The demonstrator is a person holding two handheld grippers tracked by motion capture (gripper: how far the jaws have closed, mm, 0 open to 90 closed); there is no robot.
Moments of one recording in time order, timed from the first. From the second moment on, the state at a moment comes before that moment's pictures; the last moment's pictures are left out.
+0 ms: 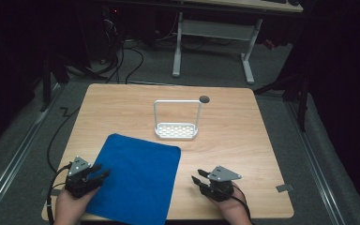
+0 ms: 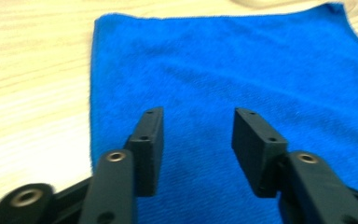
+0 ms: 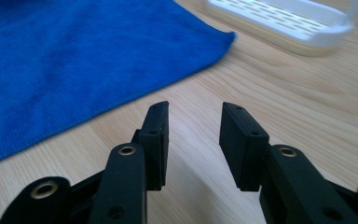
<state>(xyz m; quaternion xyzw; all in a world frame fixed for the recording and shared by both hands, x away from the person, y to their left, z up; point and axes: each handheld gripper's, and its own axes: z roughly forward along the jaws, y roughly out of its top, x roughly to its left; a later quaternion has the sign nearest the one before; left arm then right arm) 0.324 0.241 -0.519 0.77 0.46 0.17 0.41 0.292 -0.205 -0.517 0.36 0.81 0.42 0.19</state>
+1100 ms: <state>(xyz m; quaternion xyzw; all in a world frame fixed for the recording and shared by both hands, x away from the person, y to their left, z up) 0.327 0.238 -0.525 0.82 0.44 0.13 0.35 0.302 -0.129 -0.530 0.27 0.88 0.38 0.13</state>
